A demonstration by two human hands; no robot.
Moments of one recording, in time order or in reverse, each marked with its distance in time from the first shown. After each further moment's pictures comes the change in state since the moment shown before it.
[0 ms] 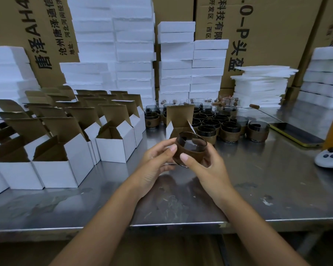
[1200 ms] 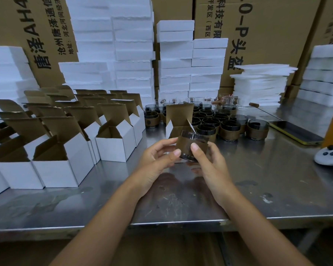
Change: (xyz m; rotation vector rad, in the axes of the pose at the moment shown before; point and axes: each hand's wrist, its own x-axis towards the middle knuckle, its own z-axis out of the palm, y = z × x) left_hand -0.003 0.000 0.001 0.078 0.012 0.072; right_hand 0.000 -0.006 0.002 0.087 0.097 0.115
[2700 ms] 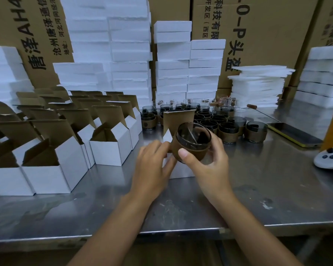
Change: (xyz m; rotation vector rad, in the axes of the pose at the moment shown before) left_hand 0.011 -0.020 0.010 1.025 0.378 0.553; right_hand 0.002 -0.008 0.006 -0.215 0.099 -0.364
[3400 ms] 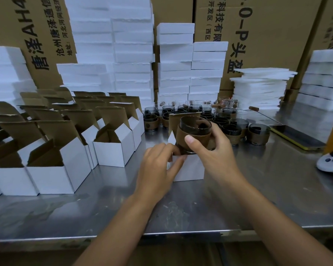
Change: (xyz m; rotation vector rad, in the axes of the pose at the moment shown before) left_hand 0.001 0.004 -0.003 -0.065 0.019 0.052; right_hand 0.033 0.001 -0.008 -0.042 -0.162 0.034
